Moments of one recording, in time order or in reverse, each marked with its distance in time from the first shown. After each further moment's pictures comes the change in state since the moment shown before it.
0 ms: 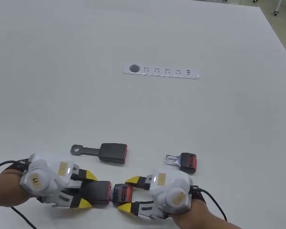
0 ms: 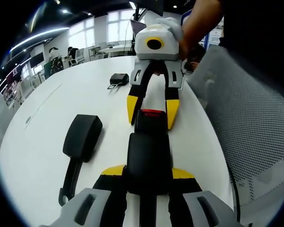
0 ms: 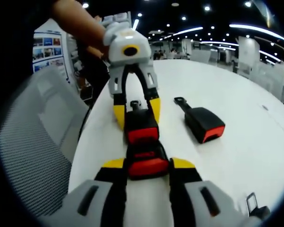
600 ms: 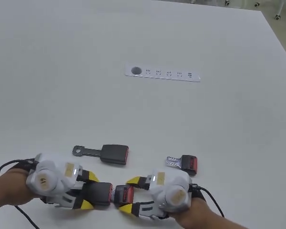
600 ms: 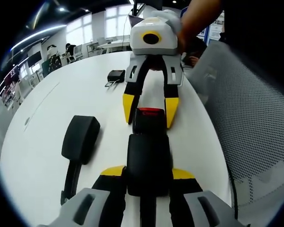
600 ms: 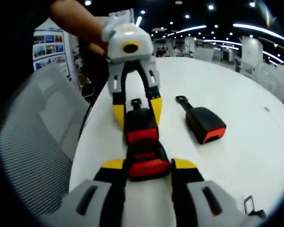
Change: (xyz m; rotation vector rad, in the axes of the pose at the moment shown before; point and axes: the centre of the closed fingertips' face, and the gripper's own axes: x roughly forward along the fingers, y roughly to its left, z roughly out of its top) left arm 0.004 -0.002 0.002 0.017 0.062 0.002; right arm -0.001 0.000 -0.004 0.026 0.055 -0.001
